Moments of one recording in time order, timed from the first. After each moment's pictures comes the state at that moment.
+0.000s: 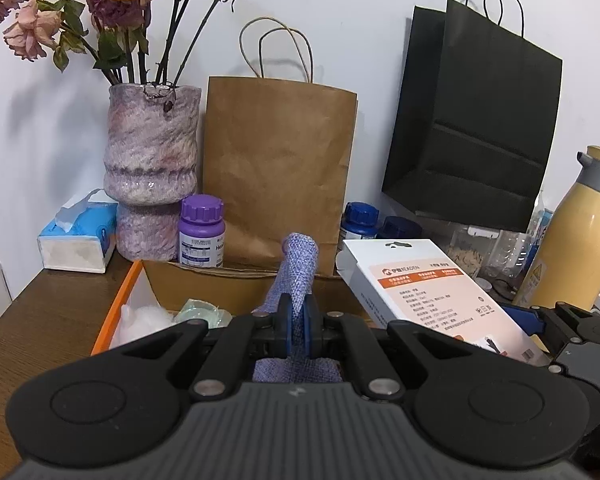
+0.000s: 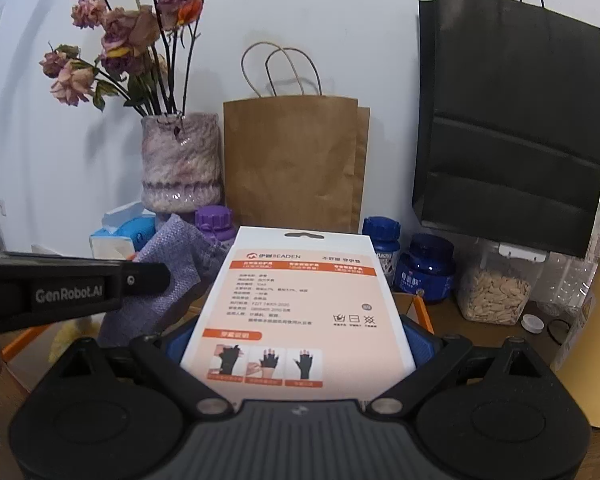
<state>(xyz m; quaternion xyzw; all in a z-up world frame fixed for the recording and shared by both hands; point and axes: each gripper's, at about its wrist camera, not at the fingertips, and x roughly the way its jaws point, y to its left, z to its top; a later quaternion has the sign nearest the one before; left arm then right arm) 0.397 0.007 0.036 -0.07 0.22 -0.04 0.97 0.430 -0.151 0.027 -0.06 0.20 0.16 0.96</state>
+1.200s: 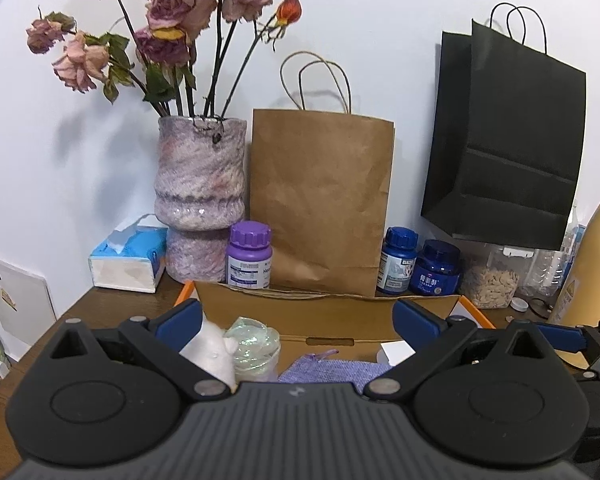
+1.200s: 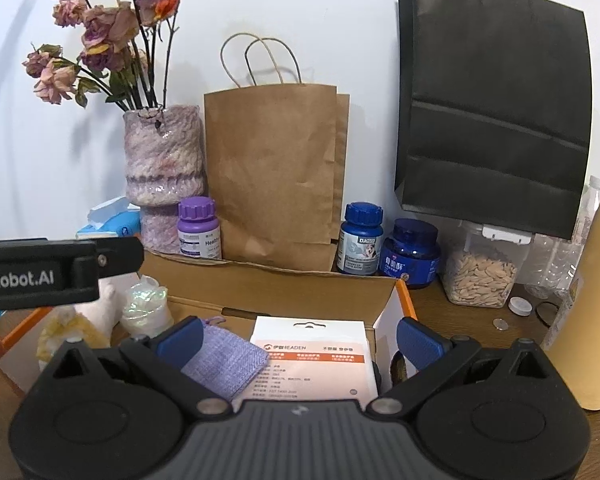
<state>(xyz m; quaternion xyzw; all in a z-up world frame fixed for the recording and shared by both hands) 0.375 0.008 0.047 -0.06 0.18 0.03 0.98 0.428 -0.161 0.027 -0.05 0.22 0.14 0.96</state>
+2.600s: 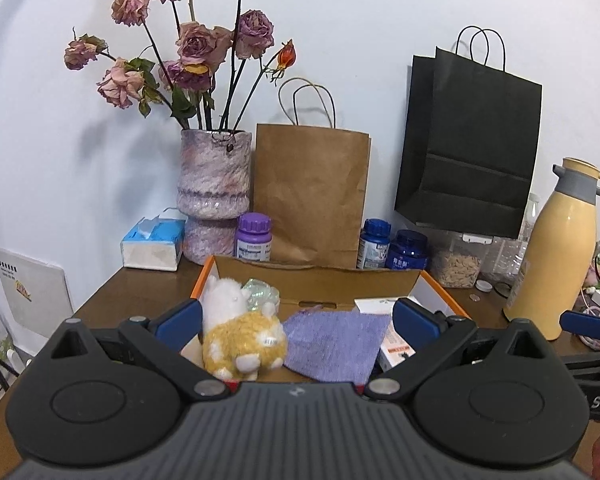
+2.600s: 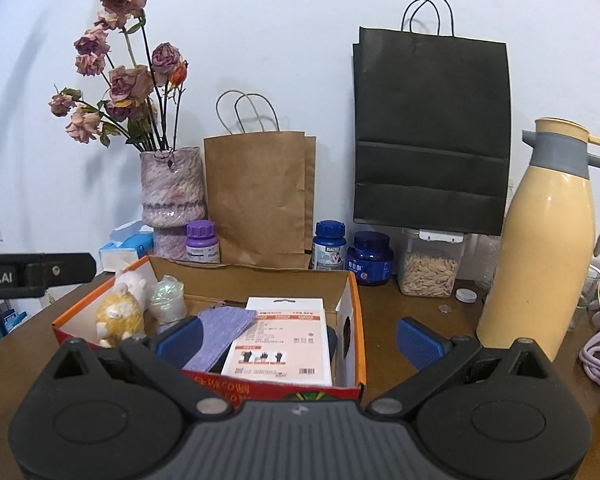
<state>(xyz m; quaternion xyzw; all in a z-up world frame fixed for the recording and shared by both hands) 0.266 0.002 0.064 -0.06 0.18 0.02 0.98 0.313 -0.218 0.049 -0.03 0.18 0.13 0.98</state>
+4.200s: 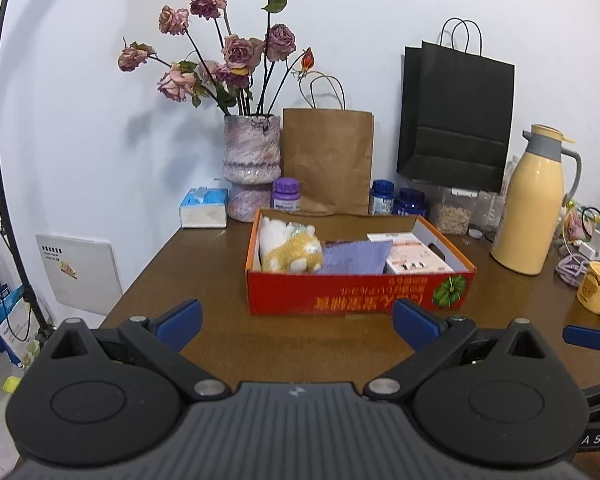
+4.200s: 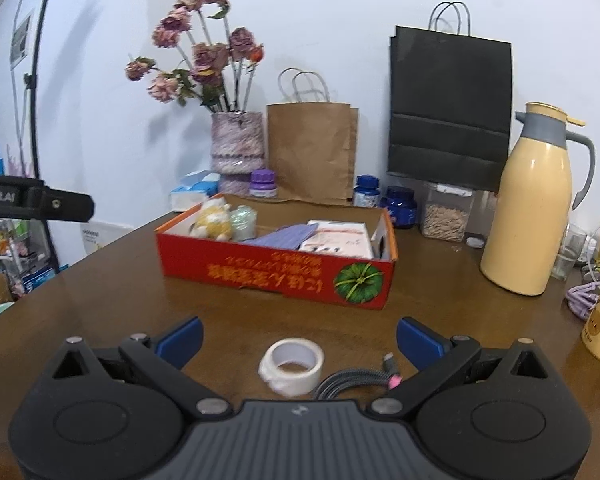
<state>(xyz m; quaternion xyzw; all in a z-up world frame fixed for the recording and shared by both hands) 0.112 0.017 0.075 -0.03 0.21 0.04 0.98 0.154 -0.223 0.033 -0.05 0.22 0.18 0.96</state>
